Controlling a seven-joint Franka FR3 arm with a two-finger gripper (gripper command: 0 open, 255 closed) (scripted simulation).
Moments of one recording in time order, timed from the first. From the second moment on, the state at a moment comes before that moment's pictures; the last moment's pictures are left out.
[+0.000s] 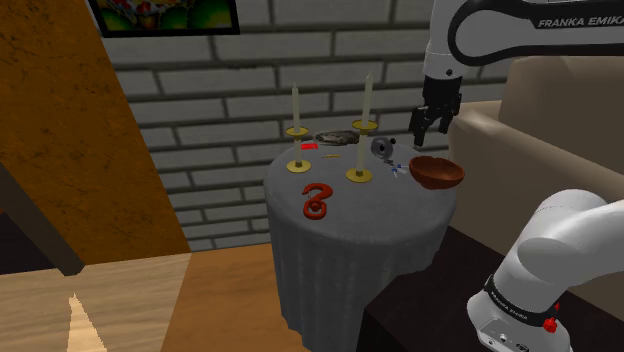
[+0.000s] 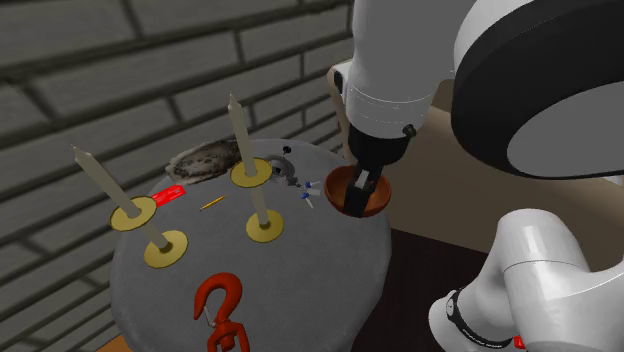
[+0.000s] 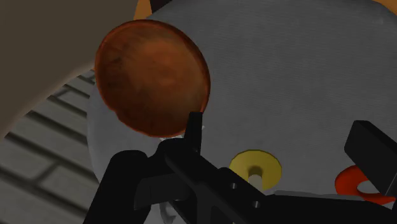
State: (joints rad) arm -0.01 -0.78 0.04 -2.39 -0.10 1.60 0.17
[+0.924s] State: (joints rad) arm -0.07 -0.36 -0.06 -2.24 -0.19 1.87 0.09
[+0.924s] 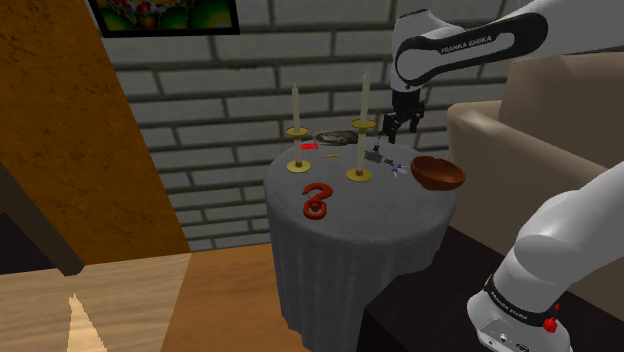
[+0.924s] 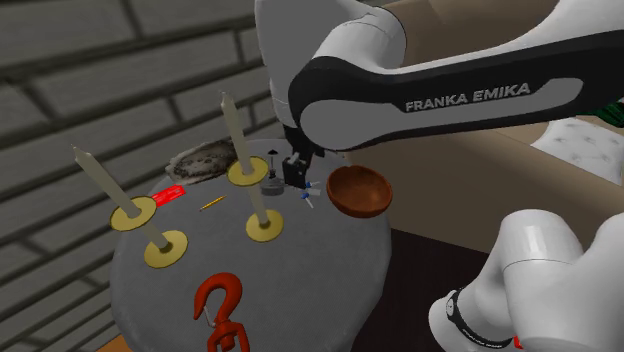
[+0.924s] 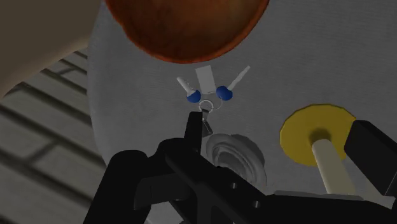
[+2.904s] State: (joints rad) arm -0.12 0.09 -0.13 -2.00 -0.21 2.08 0.01
